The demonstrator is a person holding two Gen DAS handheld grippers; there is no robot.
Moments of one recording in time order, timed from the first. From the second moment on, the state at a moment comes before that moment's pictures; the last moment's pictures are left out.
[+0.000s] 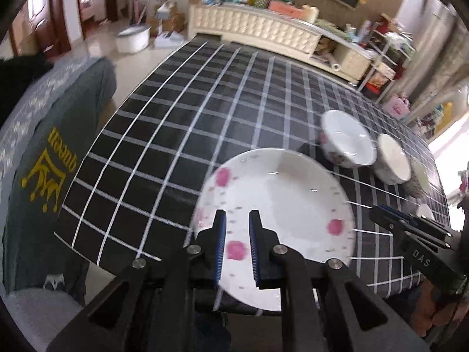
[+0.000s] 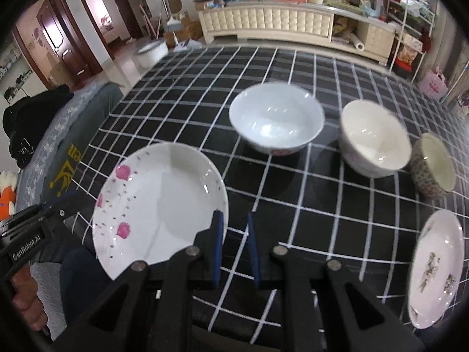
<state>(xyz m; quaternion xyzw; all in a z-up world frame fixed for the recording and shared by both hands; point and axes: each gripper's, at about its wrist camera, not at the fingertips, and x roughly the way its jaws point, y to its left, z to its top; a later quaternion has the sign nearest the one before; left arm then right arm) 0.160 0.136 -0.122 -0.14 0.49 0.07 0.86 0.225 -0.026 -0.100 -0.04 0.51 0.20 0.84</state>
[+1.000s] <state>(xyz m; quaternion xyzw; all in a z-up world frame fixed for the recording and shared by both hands) 0.193 -0.093 -0.069 -0.05 0.47 -0.12 0.87 0.182 -0.226 -0.034 0.03 0.45 0.05 0.89</state>
